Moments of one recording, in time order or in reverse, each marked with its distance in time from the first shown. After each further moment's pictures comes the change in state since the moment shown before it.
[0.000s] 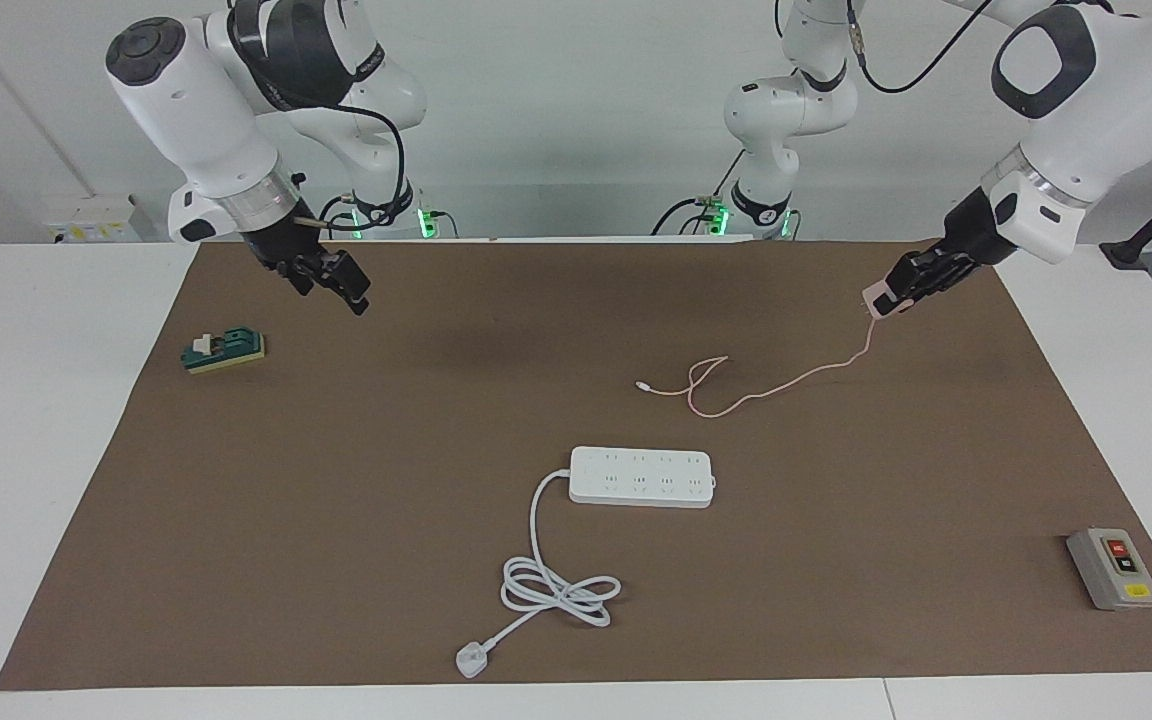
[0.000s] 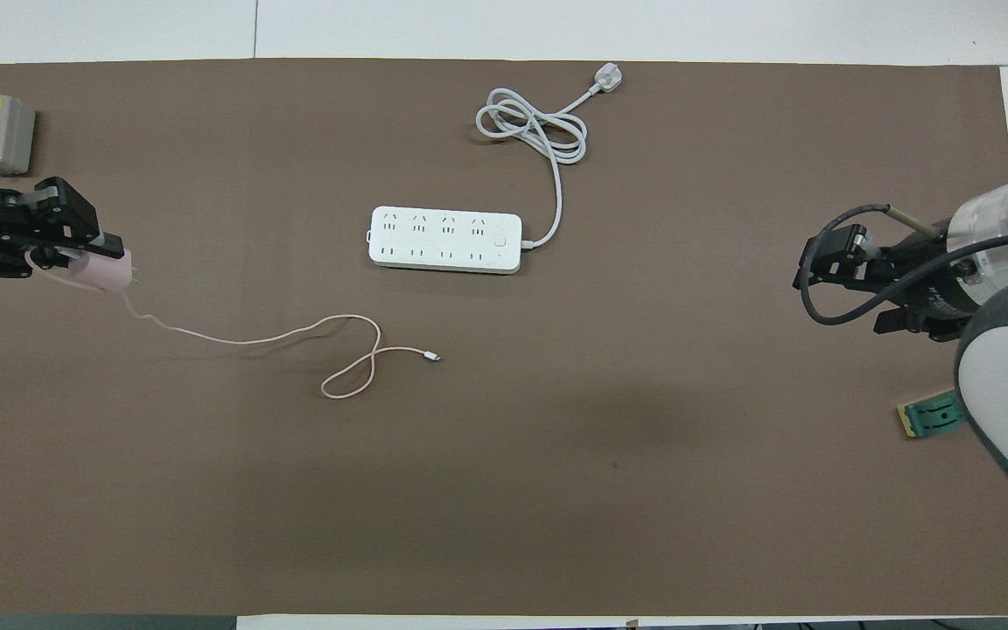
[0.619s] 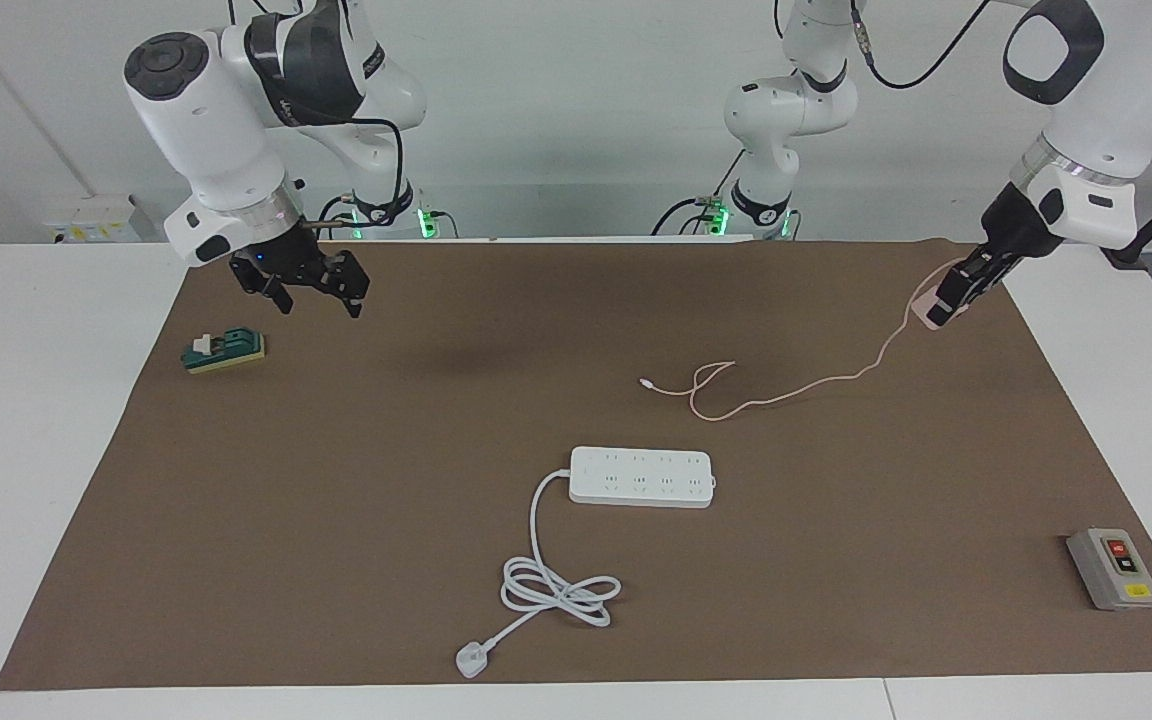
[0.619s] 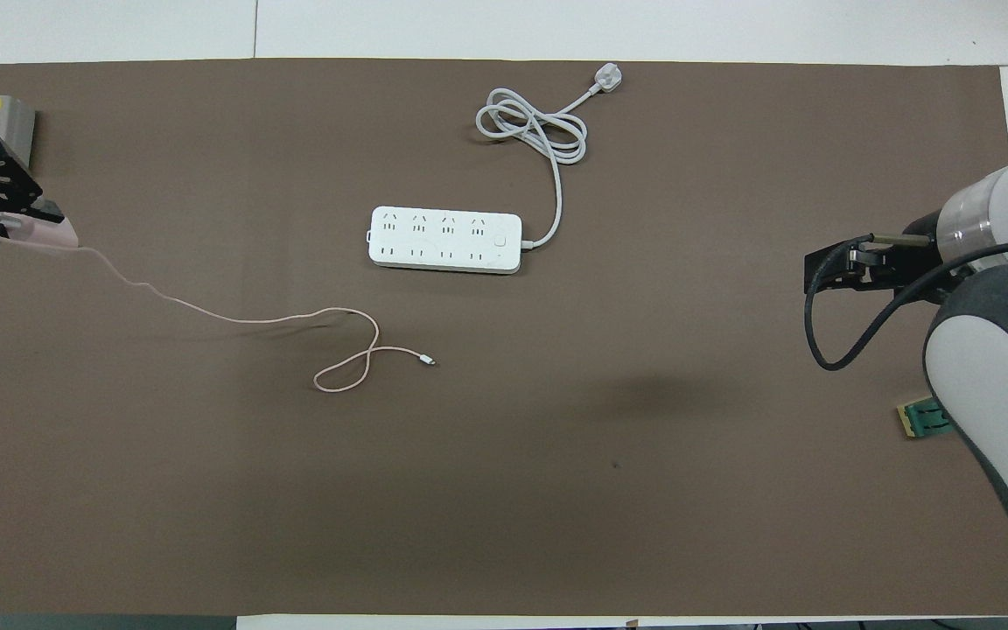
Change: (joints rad) left arm -0.001 -0.002 -0.002 0.050 0.147 0.049 -0.363; right arm -0.034 0.043 0.036 0.035 -0.100 0.018 -0.341
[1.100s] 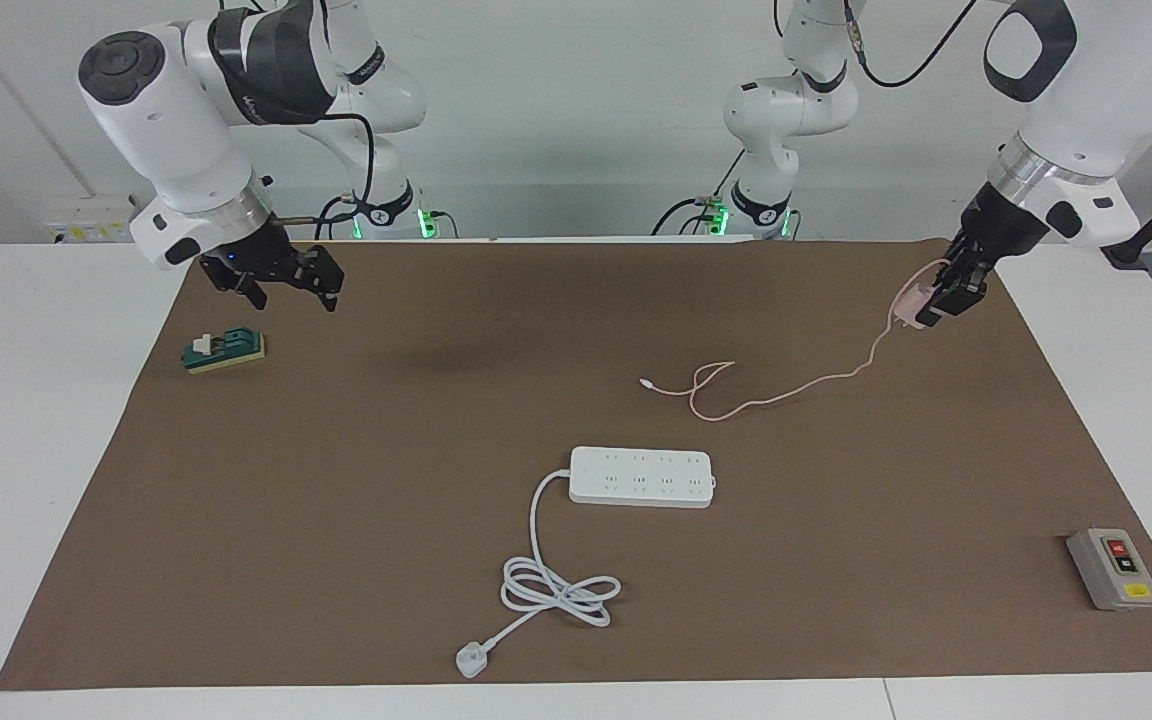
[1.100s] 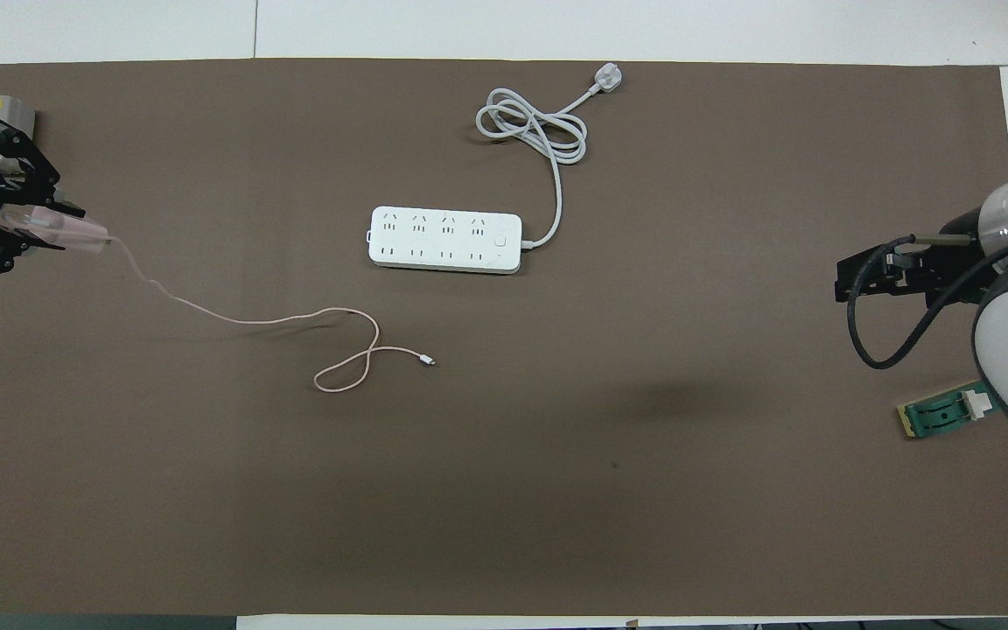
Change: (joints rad) left arm -0.041 -0.002 -0.005 0.002 0.009 -0.009 -0.413; right arm -0.011 0.007 -0.037 0.029 -0.001 -0.067 -0.085
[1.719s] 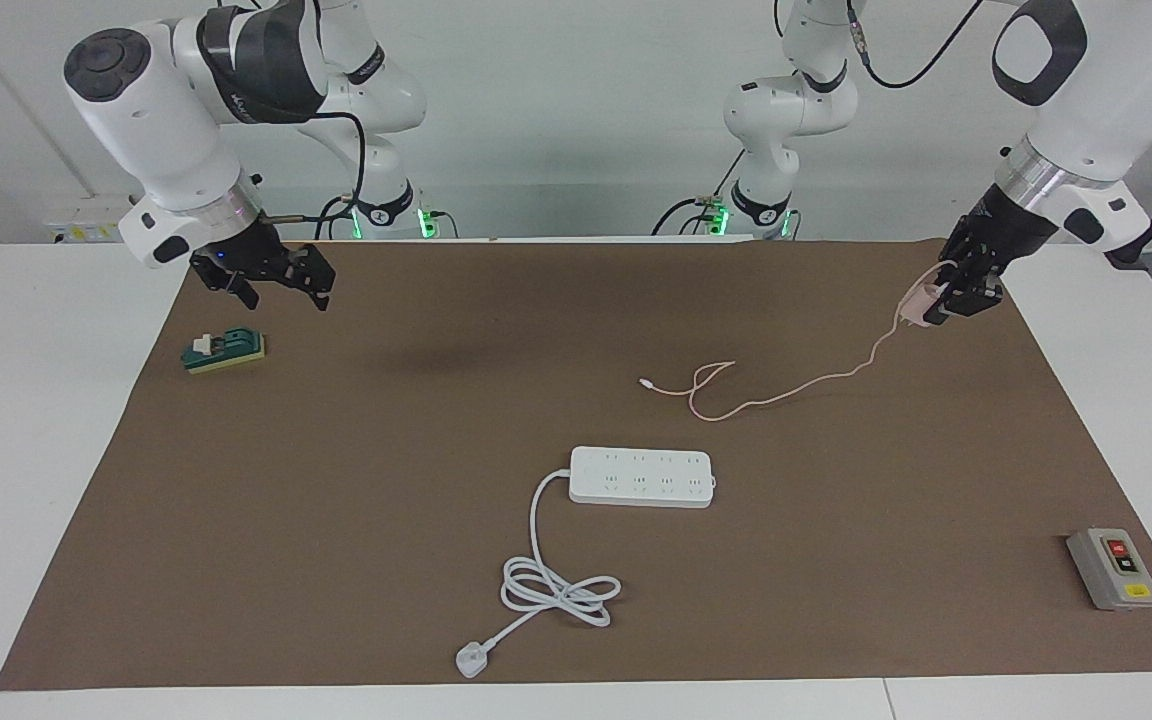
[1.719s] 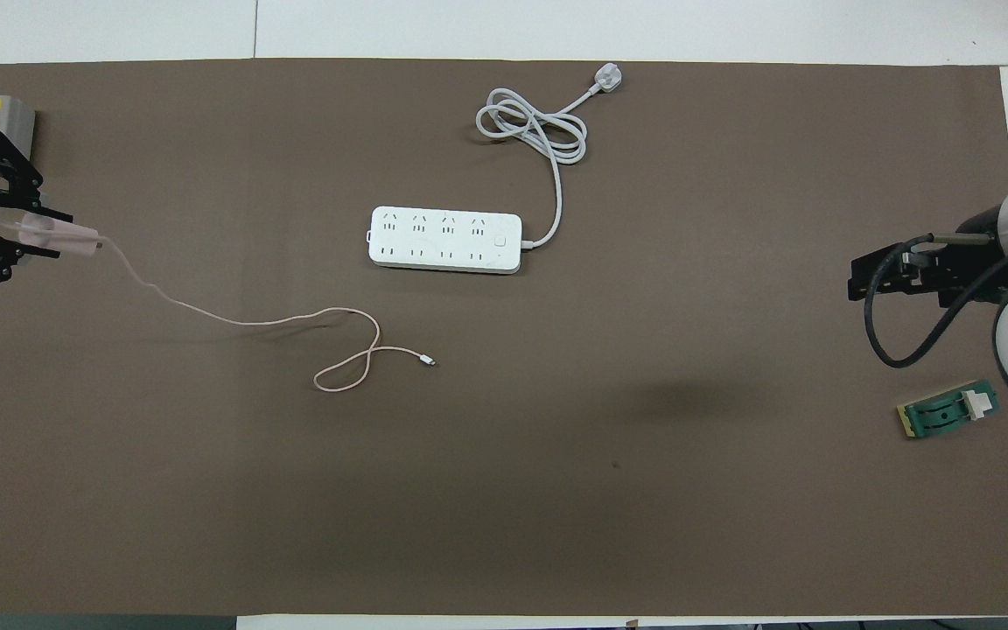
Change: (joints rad) left arm 0.005 0.005 0.019 0.000 0.000 -0.027 -0.191; right arm 0.000 -0.005 -0.022 0.002 0.000 0.000 -0.022
